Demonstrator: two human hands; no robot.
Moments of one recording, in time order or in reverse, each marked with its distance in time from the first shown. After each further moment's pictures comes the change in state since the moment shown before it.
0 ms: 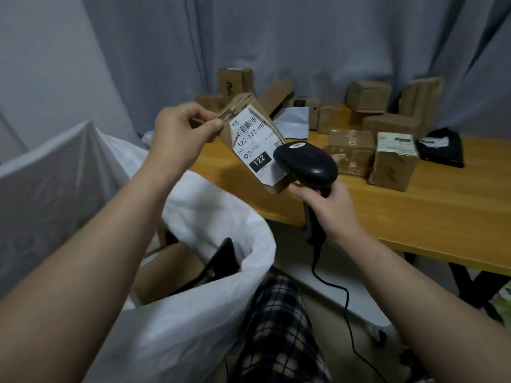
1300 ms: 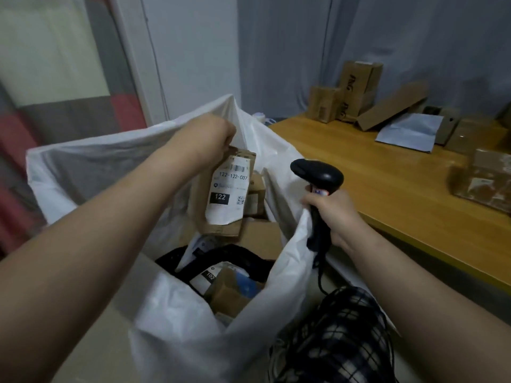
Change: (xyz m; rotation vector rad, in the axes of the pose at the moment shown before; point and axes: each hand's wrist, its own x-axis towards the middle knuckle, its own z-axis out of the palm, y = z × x) left_hand -0.046 -0.046 -0.164 1.100 -0.335 -0.089; right_hand -0.005 0.010 0.162 -0.016 -0.276 0.475
